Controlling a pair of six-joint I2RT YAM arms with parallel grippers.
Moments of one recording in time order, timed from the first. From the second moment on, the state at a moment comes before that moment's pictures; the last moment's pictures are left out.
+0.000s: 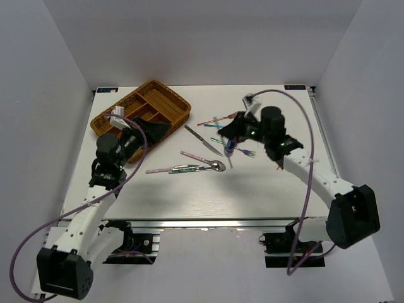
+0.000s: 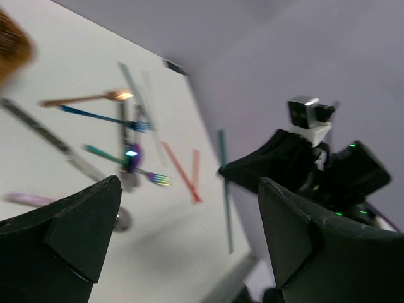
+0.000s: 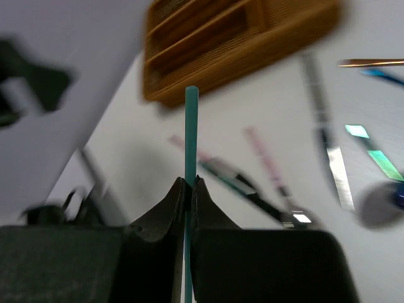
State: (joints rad) left arm -0.20 0.88 0.68 0.20 0.36 -0.86; right arm 0.44 1.33 0.98 0.06 -0.45 0.52
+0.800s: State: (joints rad) left arm -0.44 0.95 0.57 0.54 0.45 -0.97; right arm 0.75 1.35 1.00 0.16 -0.50 0.58
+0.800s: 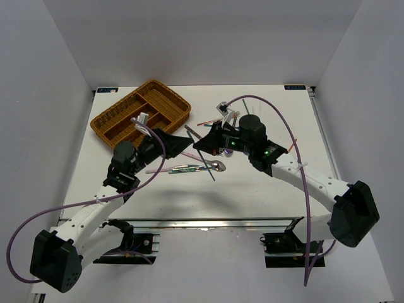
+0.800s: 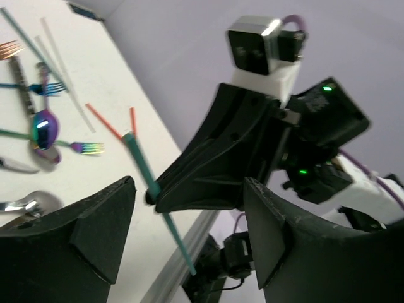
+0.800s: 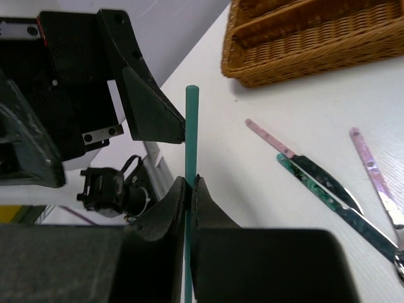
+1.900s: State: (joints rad) left arm -0.45 1.00 0.71 0.23 0.17 -0.87; right arm 0.81 1.33 1.04 0.07 -0.30 0.50
